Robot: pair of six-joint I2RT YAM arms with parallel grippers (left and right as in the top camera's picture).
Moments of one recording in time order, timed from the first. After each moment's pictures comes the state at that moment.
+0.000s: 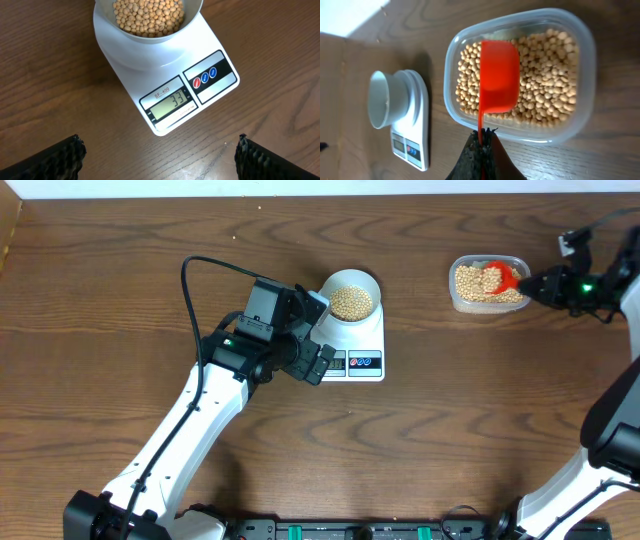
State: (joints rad) left arm -0.40 1.43 1.10 -0.68 0.19 0.14; right arm -0.41 1.99 1.59 -0.87 -0.81 -0.17
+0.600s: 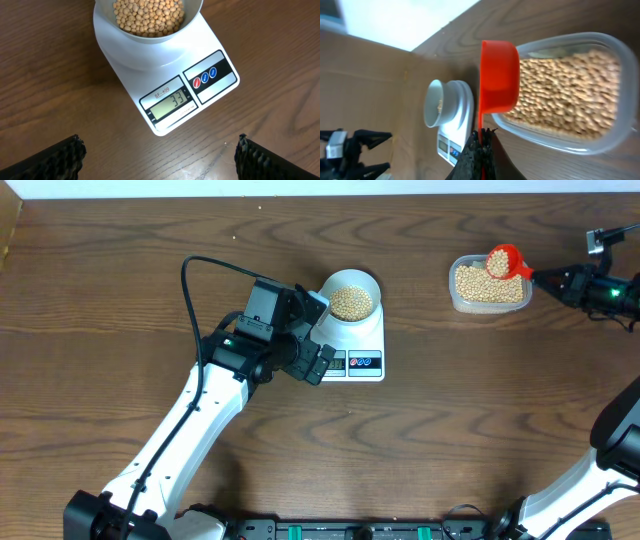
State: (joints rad) left arm -0.40 1.43 1.10 -0.68 0.19 0.14; right arm -0.49 1.99 1.59 -0.88 -1.11 -0.20
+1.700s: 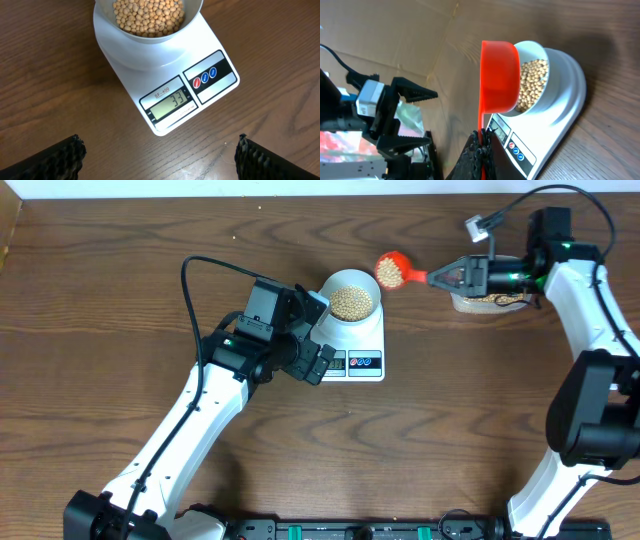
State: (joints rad) left arm -0.40 1.43 1.10 -0.68 0.20 0.14; right arm -0.07 1.99 1.59 -0.85 -1.21 -0.22
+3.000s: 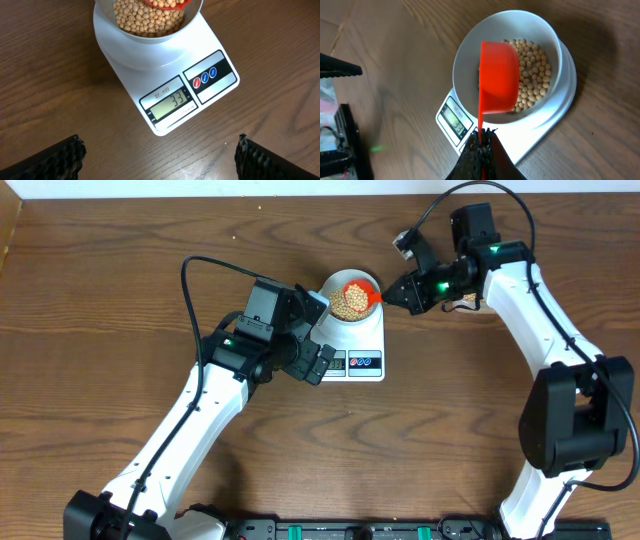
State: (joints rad) left arm -0.40 1.43 1.10 -0.68 0.19 0.14; right arm 0.18 1.97 1.59 -0.80 -0.76 -0.27
